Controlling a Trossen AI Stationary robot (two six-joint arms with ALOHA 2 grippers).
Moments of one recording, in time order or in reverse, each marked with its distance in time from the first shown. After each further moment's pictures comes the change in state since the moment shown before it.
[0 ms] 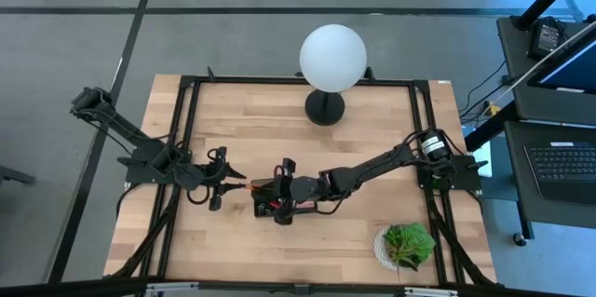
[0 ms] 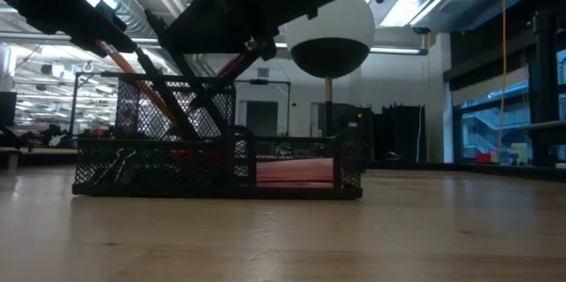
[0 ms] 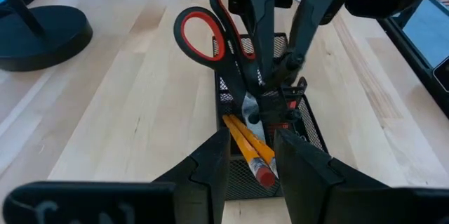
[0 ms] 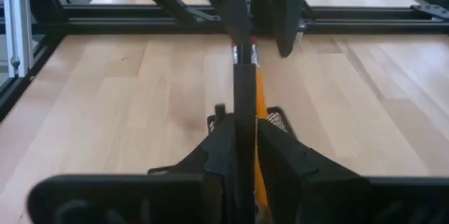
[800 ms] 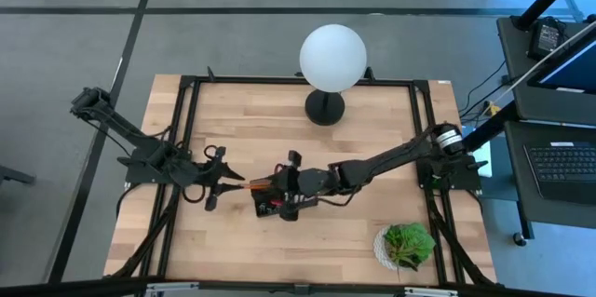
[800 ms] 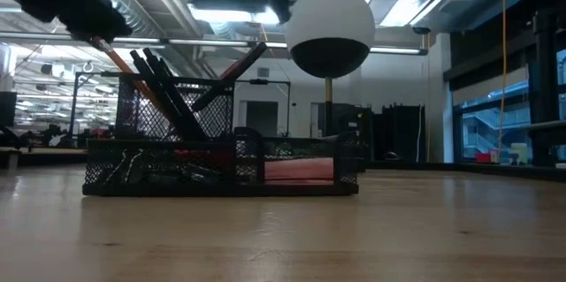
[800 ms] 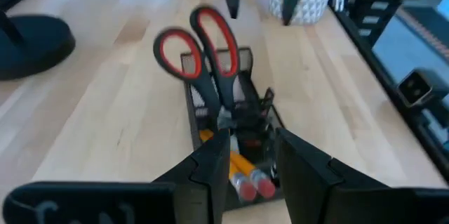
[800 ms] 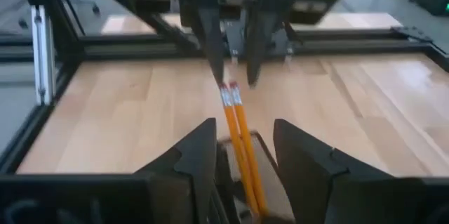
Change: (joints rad) left arm 0.000 -0.060 -0.002 0.015 0.043 0.001; right arm 0.005 -0.131 -0.003 -0.078 0.001 0.007
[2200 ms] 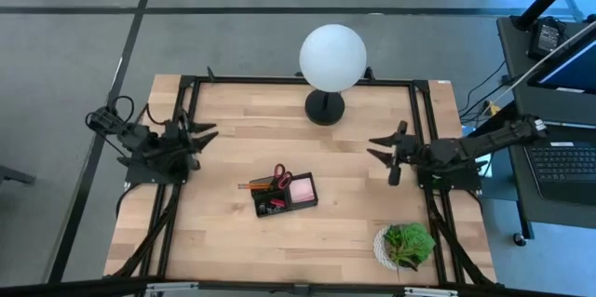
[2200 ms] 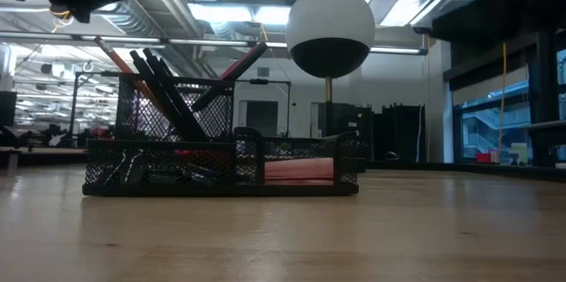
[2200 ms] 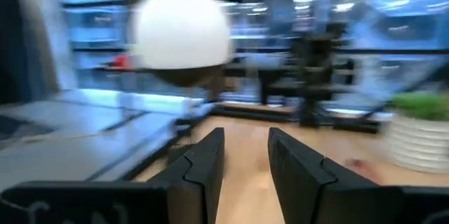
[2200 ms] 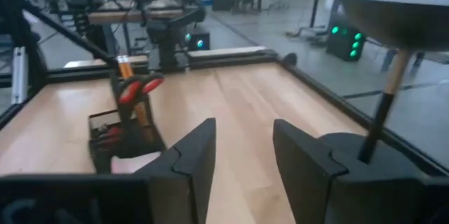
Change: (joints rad) left arm 0.033 -0.752 -0.107 -0.045 -0.412 0.432; right arm 0.037 -1.485 -1.151 -0.063 0.227 -0.057
